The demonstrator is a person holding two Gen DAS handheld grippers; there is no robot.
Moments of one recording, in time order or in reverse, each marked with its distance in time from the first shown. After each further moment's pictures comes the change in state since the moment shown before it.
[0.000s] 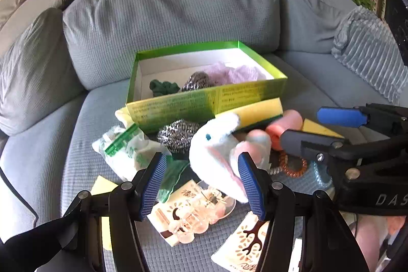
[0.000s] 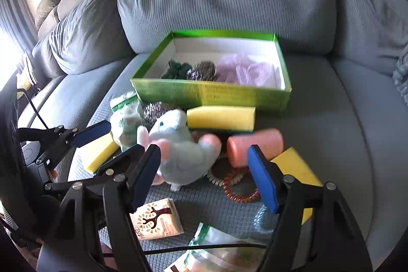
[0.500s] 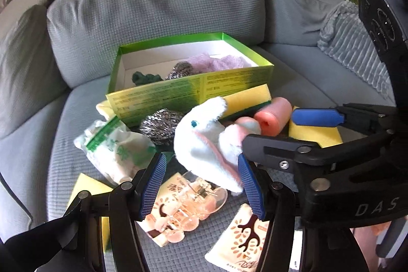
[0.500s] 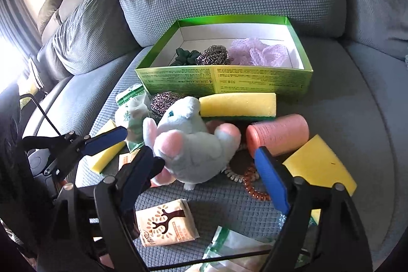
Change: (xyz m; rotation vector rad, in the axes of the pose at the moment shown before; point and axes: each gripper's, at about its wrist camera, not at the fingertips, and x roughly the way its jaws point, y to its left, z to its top) left arm 0.012 -0.003 -0.011 0.028 0.013 -0.104; right arm 0.023 0.005 -0.011 0.049 0.025 0.068
